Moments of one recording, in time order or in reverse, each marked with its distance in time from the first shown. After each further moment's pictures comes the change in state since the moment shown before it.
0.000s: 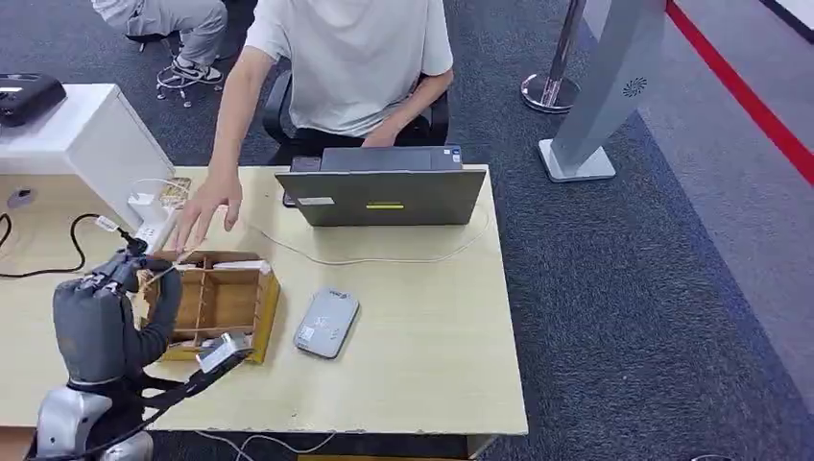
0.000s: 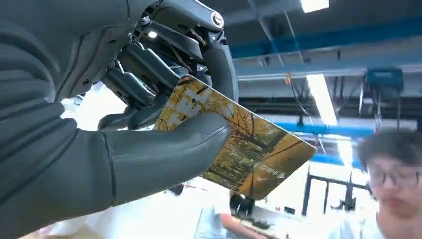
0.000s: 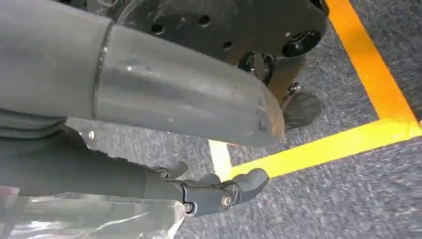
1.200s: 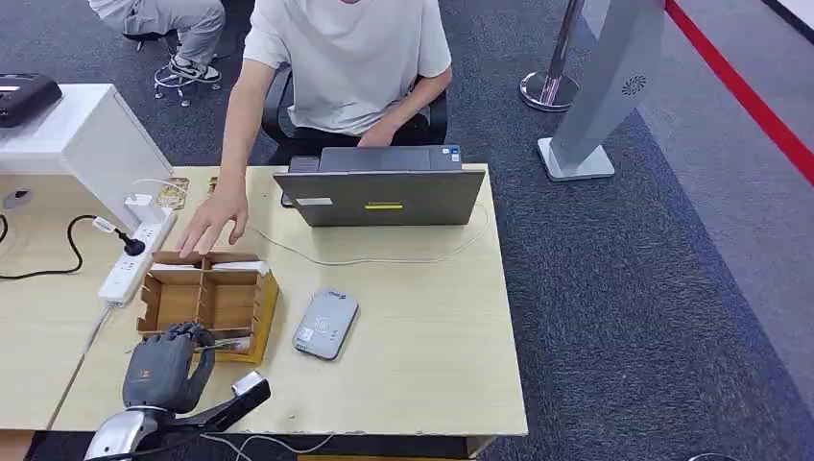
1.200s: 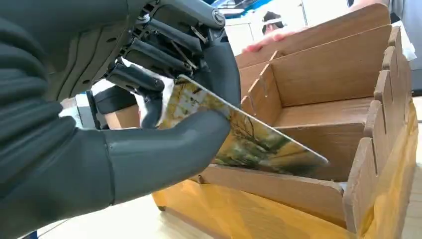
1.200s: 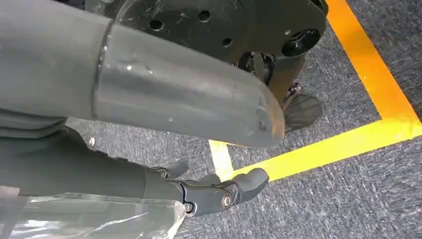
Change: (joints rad) left arm 0.133 0.011 -0.004 0.294 -0.024 -0.330 0.185; right arm -0.078 0.000 -0.342 0.060 0.287 0.045 -0.075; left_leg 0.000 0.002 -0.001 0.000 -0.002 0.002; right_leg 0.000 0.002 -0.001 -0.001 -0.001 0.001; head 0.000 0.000
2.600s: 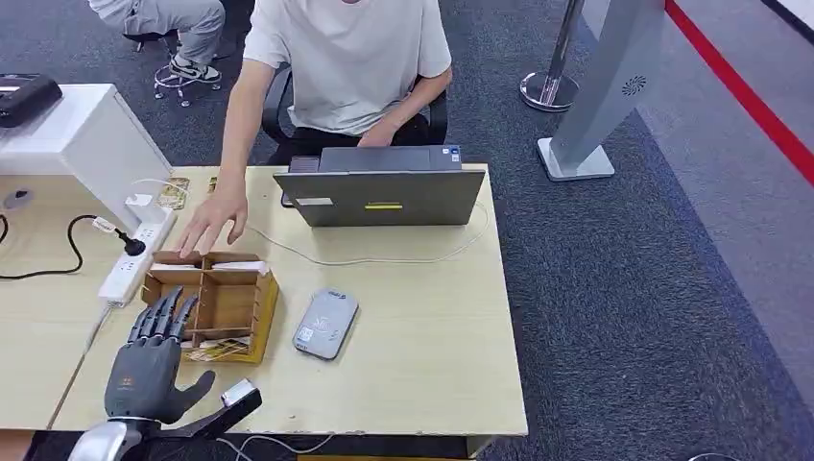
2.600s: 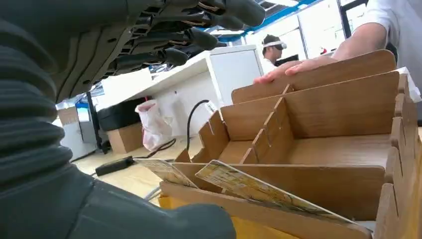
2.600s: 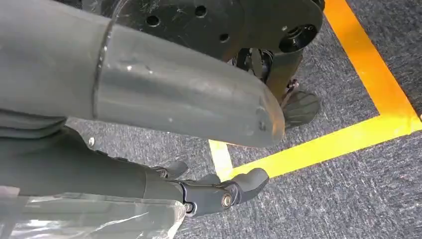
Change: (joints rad) left arm 0.058 0.052 -0.003 -0.108 -0.026 0.024 0.024; right arm -0.024 0.000 -0.092 0.000 0.082 0.018 -0.015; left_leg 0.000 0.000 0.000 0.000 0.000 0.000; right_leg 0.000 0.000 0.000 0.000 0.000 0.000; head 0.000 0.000
